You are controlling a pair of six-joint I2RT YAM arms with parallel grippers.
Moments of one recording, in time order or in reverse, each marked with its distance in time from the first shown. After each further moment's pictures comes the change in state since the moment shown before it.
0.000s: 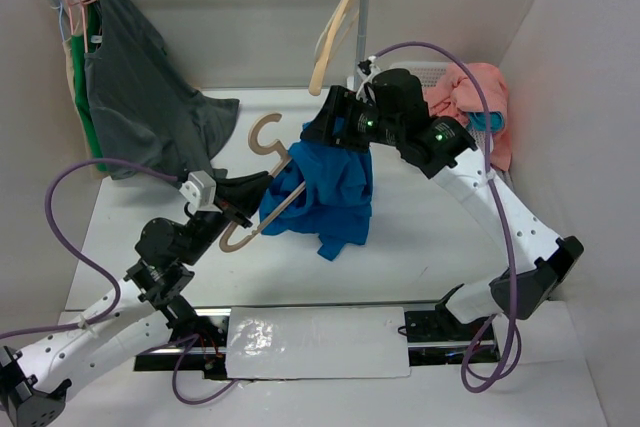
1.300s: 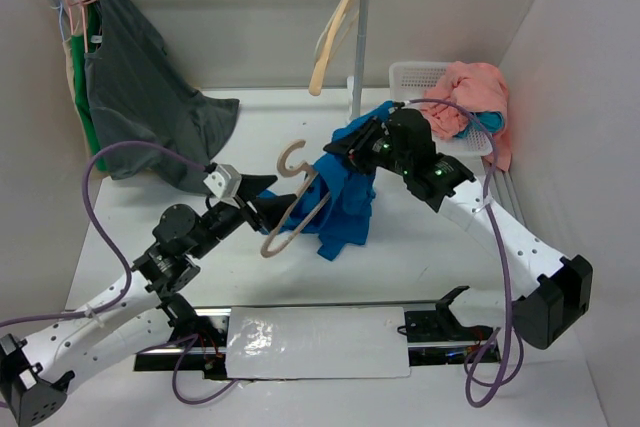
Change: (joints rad) left arm -0.002 0.094 0.033 -0.130 0.092 -0.041; right arm -0.063 -0.173 -0.497 0.373 0.030 0.519
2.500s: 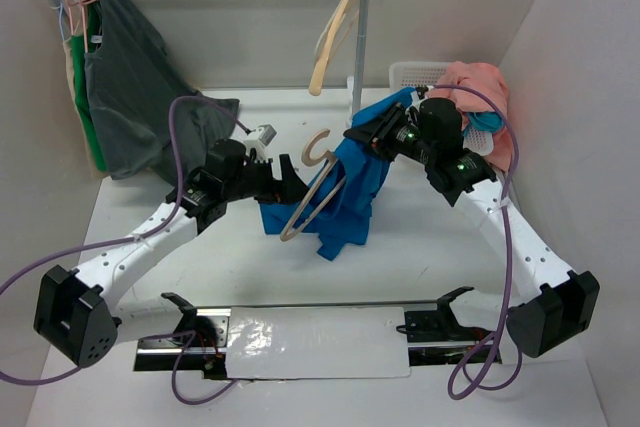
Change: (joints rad) left arm 0.226 0.499 0.380 -0.525 0.314 -0.382; right arm -0.192 -0.047 -0.002 0.035 -0.154 -0.130
